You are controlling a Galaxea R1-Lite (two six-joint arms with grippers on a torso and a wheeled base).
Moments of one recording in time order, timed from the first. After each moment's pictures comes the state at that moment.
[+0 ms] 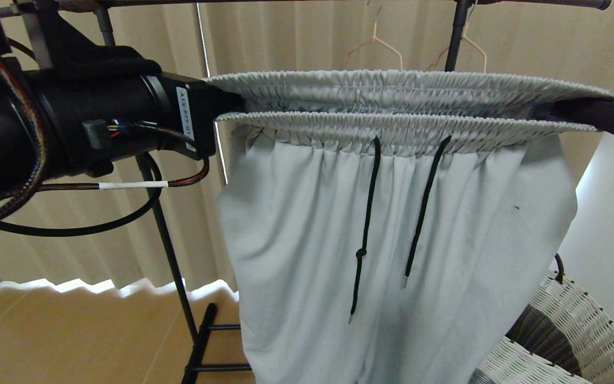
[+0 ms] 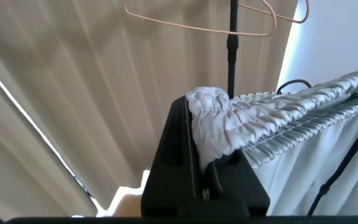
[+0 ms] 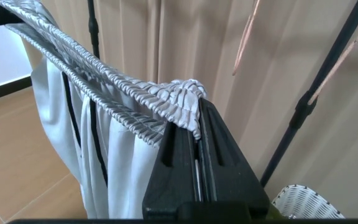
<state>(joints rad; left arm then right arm) -0.64 1.43 -1.20 -0.20 0.08 0.11 0.53 1.13 -1.01 -0.11 0.02 0.00</state>
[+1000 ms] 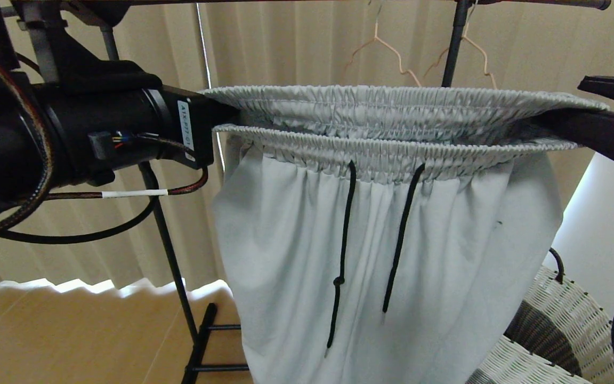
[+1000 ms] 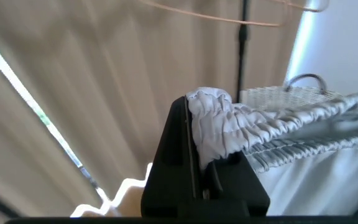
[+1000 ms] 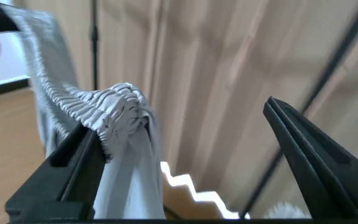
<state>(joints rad) -0.63 1.42 -1.17 -0.20 0.12 0.11 0.54 1.12 -0.95 -0.23 0.05 -0.08</state>
